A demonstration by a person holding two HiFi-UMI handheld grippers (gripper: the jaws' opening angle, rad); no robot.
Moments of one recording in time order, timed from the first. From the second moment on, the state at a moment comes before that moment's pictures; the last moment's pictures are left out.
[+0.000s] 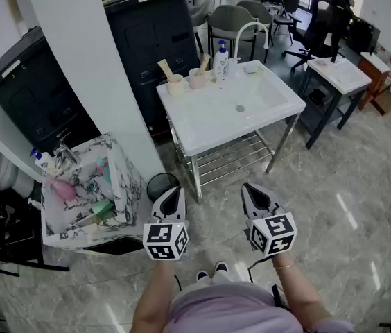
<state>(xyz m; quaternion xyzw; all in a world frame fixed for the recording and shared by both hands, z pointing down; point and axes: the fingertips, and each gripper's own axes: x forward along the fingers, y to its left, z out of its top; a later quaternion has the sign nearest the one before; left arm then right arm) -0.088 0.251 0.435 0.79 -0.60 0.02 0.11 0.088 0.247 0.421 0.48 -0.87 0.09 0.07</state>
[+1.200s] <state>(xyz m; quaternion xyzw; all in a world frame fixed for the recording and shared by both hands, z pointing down) -0.085 0.189 0.435 0.76 -0.63 0.01 0.13 0.130 0.187 0.435 0.50 -0.86 0.11 0.07</state>
